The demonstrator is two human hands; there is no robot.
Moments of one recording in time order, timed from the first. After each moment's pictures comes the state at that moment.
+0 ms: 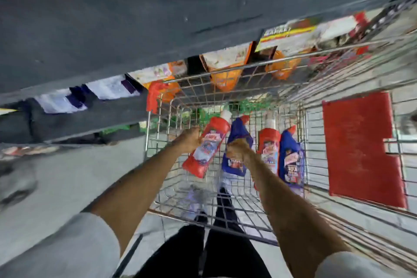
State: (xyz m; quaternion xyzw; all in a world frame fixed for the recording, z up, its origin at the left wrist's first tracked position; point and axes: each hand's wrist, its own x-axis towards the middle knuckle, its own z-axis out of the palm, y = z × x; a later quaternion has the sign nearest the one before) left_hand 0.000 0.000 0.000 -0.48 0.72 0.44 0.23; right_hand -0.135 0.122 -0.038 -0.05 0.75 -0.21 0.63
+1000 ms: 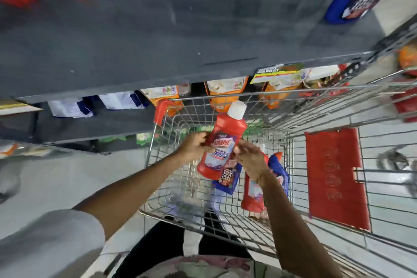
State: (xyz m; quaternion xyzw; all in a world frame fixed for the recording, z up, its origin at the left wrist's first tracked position) left_hand -0.018 0.012 0.075 -0.45 0.65 0.61 0.01; right_hand -0.178 0.138 0.041 -0.11 0.55 -0.56 0.61
